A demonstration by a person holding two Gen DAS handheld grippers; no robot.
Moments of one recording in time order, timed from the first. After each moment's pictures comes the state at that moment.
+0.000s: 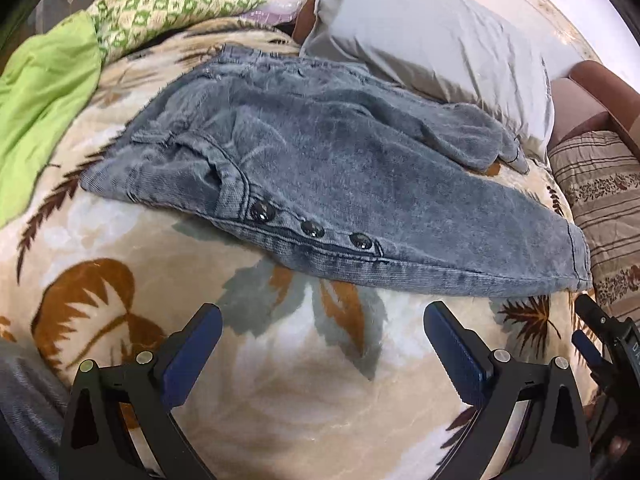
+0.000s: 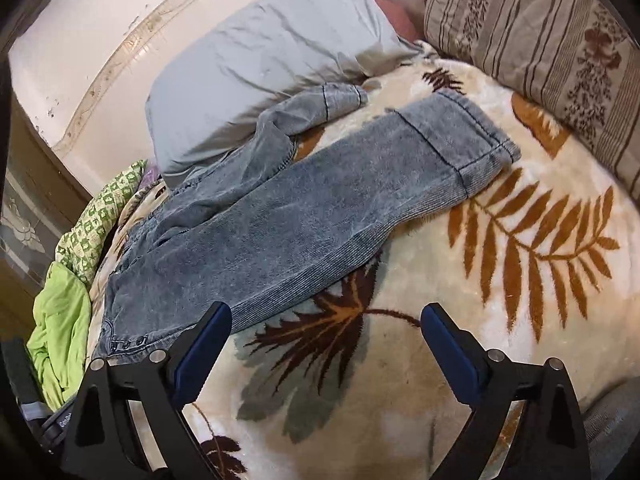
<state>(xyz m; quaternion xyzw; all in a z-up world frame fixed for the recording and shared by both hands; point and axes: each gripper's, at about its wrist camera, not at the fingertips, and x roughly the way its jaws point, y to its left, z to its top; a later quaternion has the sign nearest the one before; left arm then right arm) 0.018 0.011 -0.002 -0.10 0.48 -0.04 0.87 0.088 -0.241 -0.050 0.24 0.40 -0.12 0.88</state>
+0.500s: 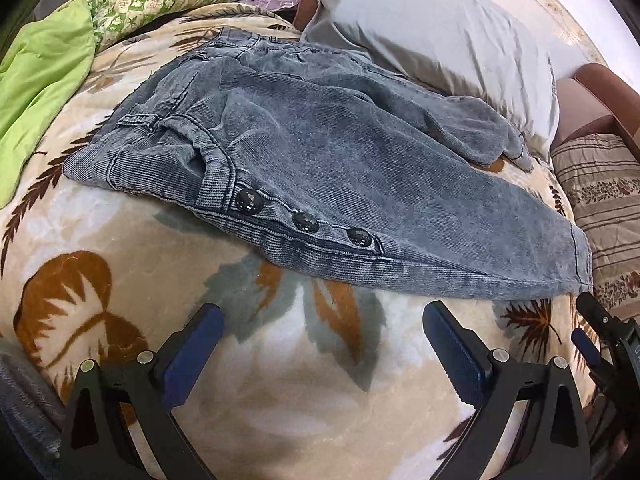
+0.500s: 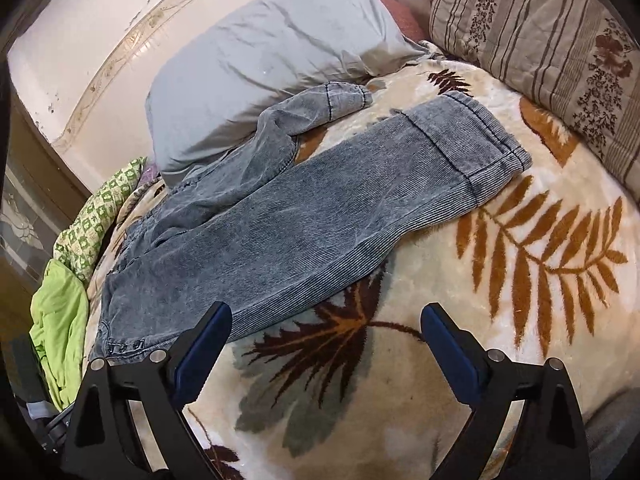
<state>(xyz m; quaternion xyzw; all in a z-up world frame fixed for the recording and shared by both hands) 0.028 0.002 -0.019 -0.12 0.49 -0.04 0.86 0.098 -0.244 -0.053 0.23 0.40 -0.11 0.88</state>
